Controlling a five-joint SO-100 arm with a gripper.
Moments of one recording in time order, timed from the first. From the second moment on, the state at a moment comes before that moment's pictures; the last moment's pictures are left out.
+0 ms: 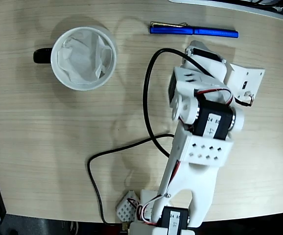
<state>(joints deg) 7.5 46.1 42.1 83.9 -0.4</state>
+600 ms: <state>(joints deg) 3.3 34.9 27.1 84.5 1.4</state>
